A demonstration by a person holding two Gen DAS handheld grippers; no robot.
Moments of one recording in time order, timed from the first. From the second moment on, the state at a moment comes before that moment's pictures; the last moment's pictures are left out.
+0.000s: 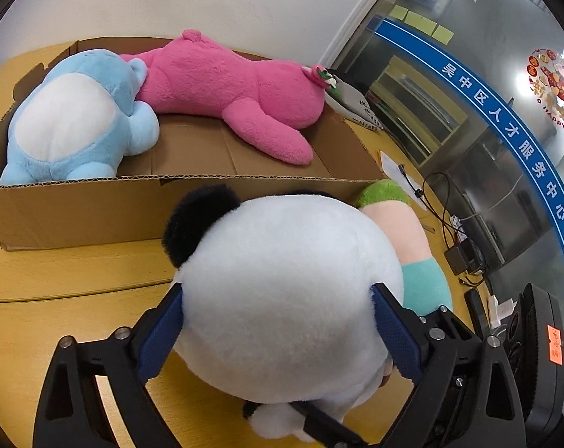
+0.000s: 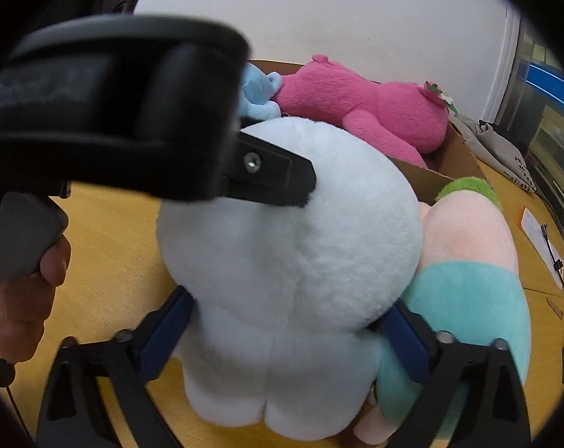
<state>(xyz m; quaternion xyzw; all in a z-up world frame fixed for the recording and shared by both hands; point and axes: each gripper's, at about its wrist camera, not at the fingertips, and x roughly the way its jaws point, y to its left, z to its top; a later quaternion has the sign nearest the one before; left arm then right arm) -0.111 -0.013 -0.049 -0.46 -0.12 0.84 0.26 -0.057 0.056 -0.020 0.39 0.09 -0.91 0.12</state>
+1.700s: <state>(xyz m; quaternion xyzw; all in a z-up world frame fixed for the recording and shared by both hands) -0.298 -0.015 0.036 -0.39 0.02 0.88 0.28 -0.246 0.061 0.050 0.33 -0.04 -0.93 0.13</state>
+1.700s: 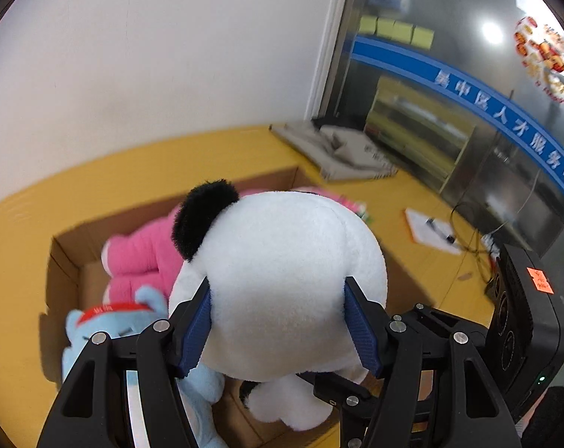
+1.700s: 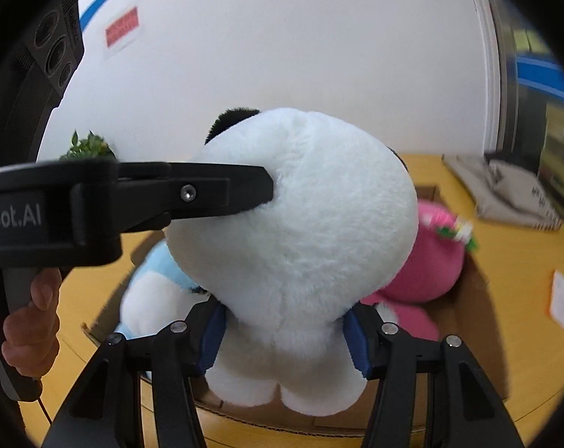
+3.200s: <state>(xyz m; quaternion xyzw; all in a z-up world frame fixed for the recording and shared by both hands) -0.175 -0.076 -0.047 -0.46 -0.02 0.87 0.17 -0.177 0.066 0.004 0.44 0.01 -0.89 0.11</state>
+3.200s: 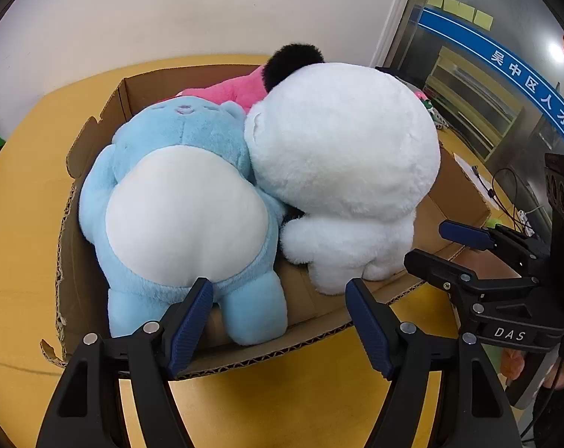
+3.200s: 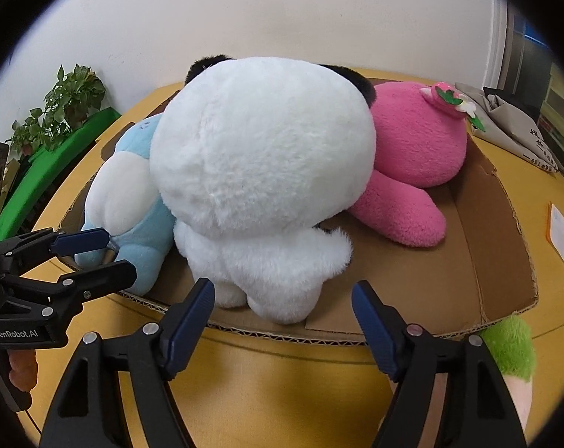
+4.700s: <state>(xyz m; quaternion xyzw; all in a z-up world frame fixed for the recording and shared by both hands) -0.071 -0.031 0.056 -0.32 -0.05 0.94 0.14 -0.070 0.101 0.088 0.32 0.03 -0.95 0.06</state>
